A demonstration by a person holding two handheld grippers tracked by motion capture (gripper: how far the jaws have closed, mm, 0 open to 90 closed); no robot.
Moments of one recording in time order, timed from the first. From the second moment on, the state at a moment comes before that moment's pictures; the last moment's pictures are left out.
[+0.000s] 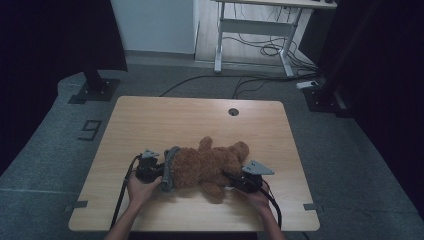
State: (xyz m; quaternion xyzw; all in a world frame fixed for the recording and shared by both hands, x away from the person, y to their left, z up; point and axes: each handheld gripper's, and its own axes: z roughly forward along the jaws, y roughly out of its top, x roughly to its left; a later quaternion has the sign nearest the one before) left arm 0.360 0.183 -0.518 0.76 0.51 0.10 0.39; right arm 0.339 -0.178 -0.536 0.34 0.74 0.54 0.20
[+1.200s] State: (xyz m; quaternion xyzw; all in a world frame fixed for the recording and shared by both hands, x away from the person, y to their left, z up) left arm 0.389 0.205 -0.484 0.69 0.53 0.11 0.48; right arm 0.351 -0.169 -0.539 0.27 0.76 0.53 0.26
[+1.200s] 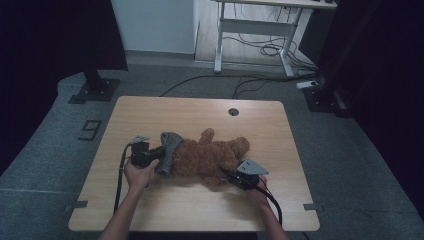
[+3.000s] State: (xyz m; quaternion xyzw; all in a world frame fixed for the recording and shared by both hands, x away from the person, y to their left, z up) left arm 0.314 0.142 -0.501 0.72 0.41 0.19 0.53; right arm 0.375 -0.169 -0.505 0.37 0.77 0.50 0.10
